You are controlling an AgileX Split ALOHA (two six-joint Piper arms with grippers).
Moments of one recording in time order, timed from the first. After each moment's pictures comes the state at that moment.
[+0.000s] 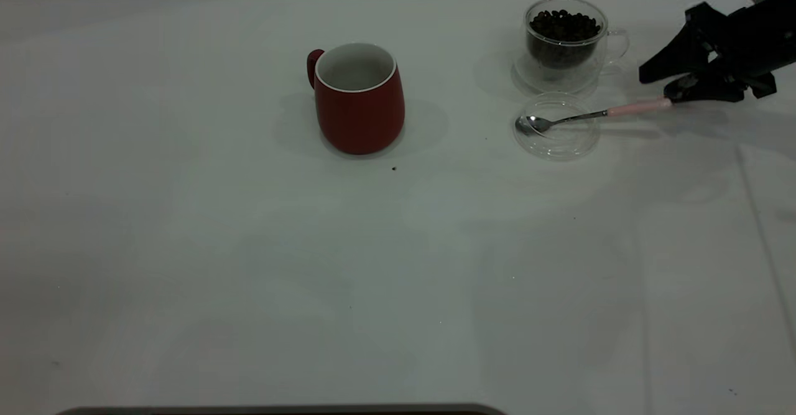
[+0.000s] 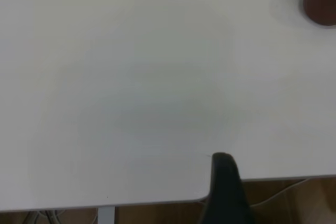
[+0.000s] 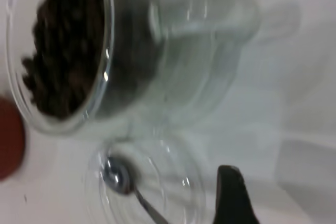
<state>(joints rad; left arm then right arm) -0.04 -0.02 -0.49 -0.01 1.13 0.01 -0.24 2.59 -1.57 1.23 0.77 -1.13</state>
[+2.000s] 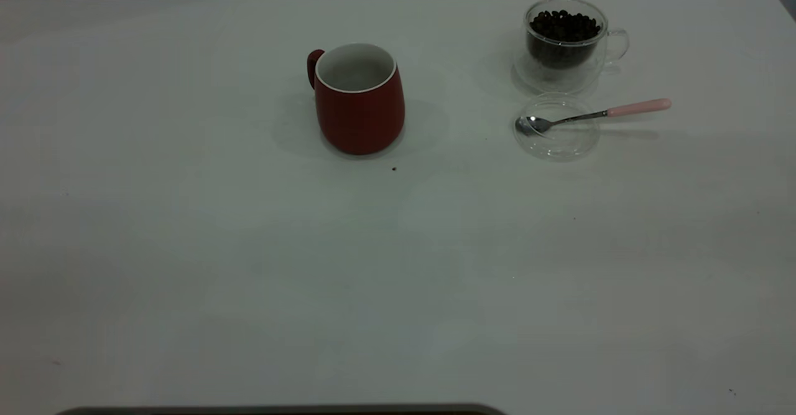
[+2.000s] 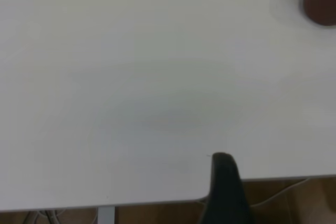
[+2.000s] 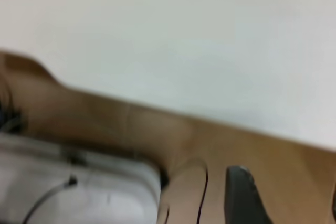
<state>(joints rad) -0.04 -0.02 -0.49 -0.01 1.13 0.01 0.14 0.53 -0.47 0.06 1.09 -0.10</state>
